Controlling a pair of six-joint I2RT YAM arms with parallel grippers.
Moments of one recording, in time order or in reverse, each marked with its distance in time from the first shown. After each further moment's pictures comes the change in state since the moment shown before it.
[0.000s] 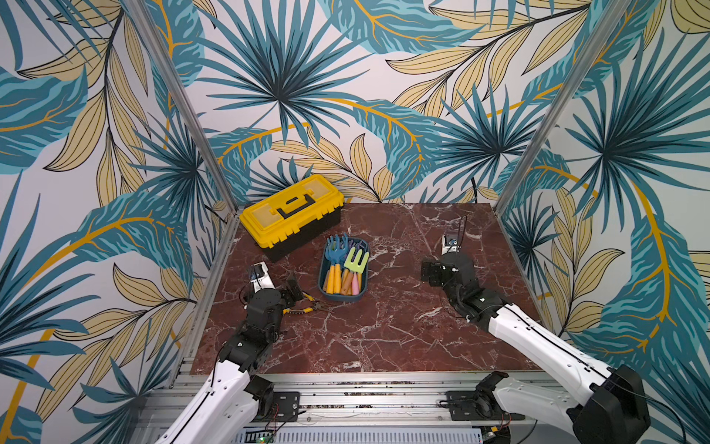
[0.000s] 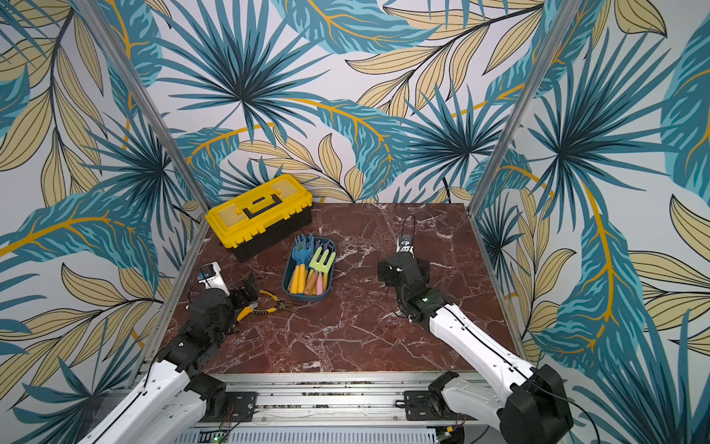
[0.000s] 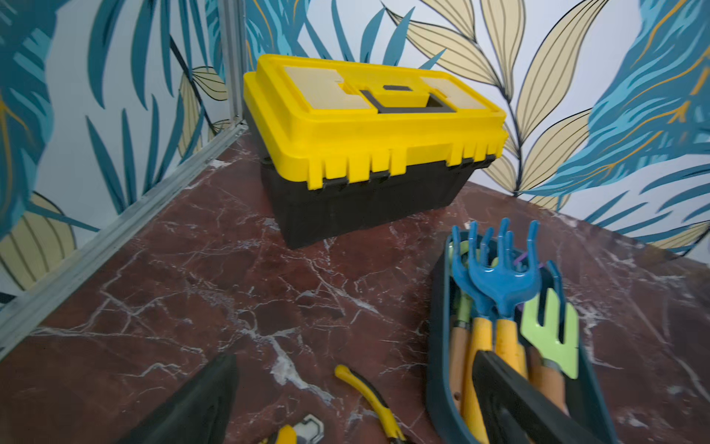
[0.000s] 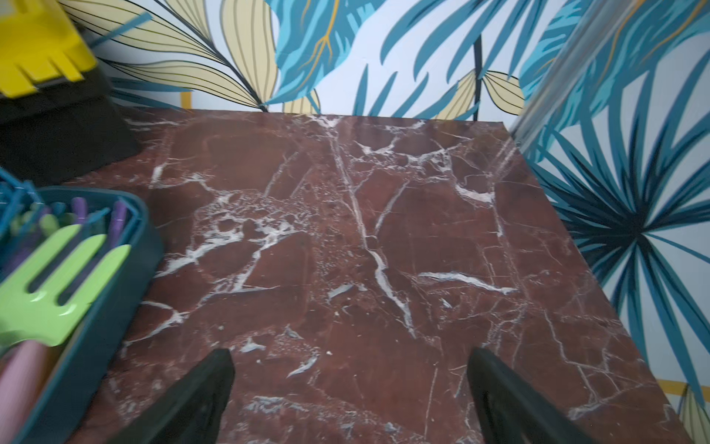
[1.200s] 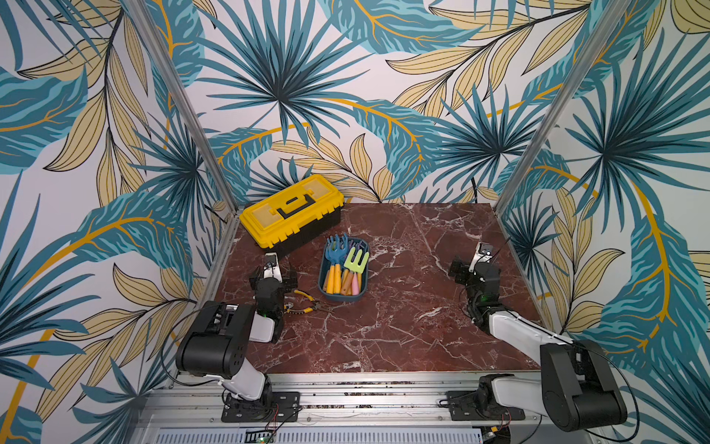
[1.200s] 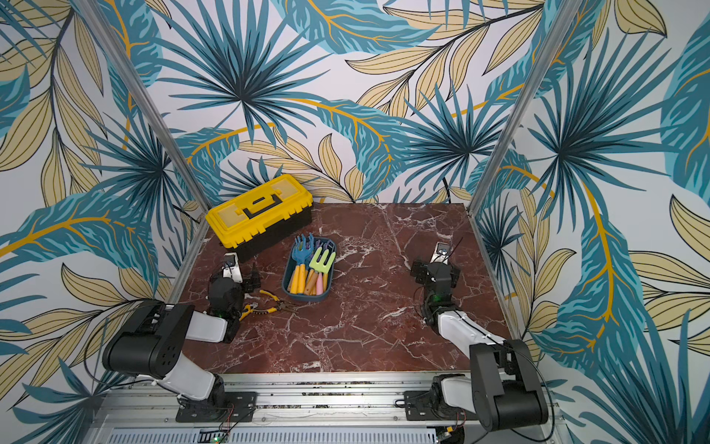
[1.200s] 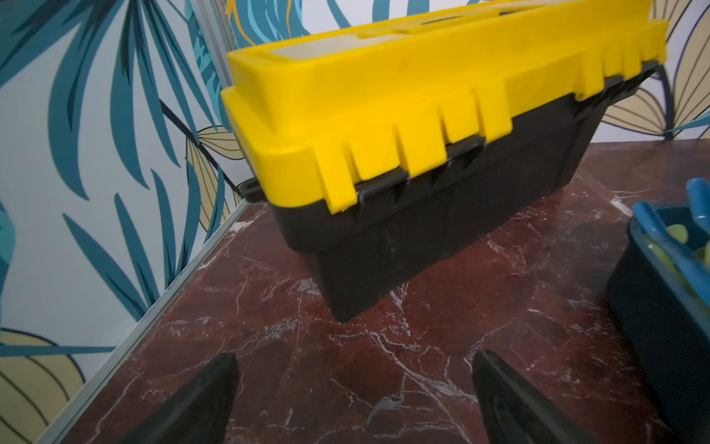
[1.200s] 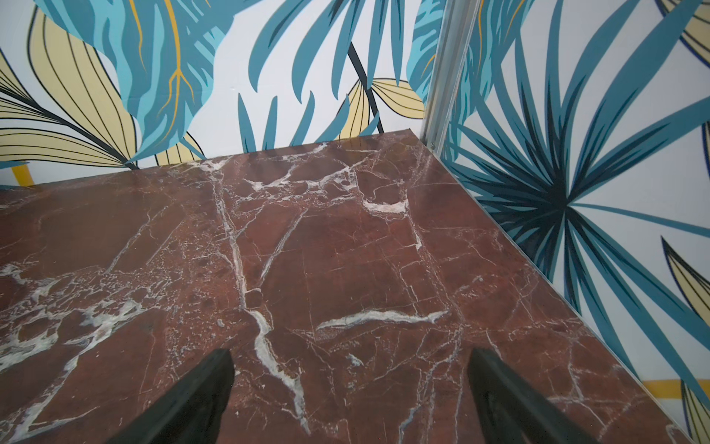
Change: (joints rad) left arm 0.272 0.914 -0.120 1.242 0.207 0.468; right arm -0.393 0.195 -0.320 0.756 -0.196 -0.108
